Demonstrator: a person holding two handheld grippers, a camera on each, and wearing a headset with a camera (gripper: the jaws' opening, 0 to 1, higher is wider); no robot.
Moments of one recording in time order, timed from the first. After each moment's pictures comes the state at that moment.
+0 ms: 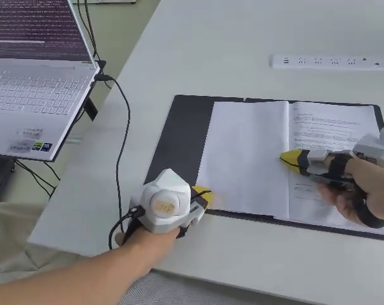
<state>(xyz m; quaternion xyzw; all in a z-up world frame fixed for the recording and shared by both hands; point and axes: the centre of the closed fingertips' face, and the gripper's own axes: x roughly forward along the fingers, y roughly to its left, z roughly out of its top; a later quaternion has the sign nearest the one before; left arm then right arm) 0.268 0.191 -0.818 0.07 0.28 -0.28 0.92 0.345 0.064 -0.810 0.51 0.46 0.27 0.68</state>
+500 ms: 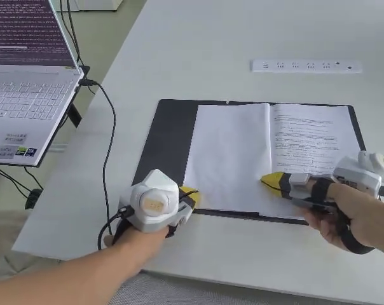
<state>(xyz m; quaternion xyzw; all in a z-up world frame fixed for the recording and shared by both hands) 0.267 0.191 -0.818 0.07 0.28 -0.28 0.92 0.287 0.068 -0.808 0.52 0.47 0.27 0.66</state>
